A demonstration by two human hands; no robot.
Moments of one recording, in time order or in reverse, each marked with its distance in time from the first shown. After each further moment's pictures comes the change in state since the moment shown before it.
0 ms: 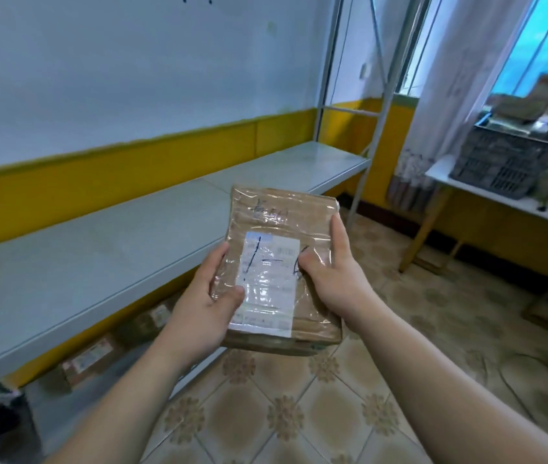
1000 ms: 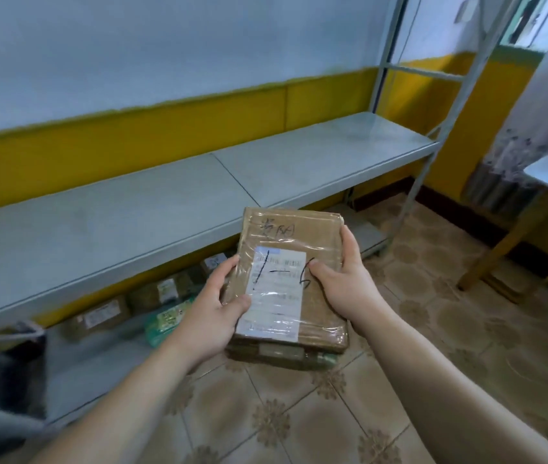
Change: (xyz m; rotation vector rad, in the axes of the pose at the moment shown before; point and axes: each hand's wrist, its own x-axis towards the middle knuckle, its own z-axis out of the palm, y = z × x) left_hand 0.151 0.009 0.173 0.035 0.112 -0.298; right_hand 0.227 0.101 -0.103 0.028 -0.265 0.093
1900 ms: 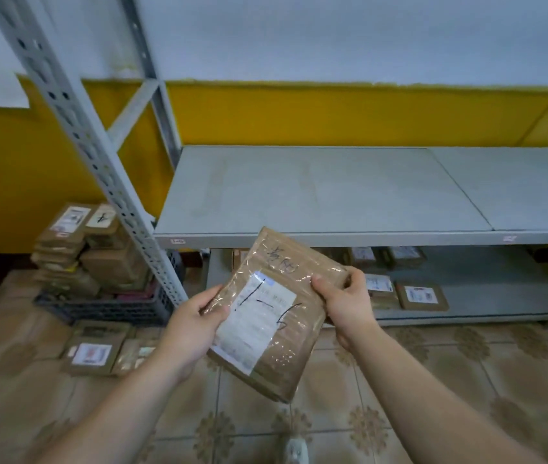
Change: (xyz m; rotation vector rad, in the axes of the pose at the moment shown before) left_hand -0.137 -0.218 -0.310 -0.292 0.592 -0.332; right_hand -0.082 -0.040 0.398 0.199 -0.312 0.148
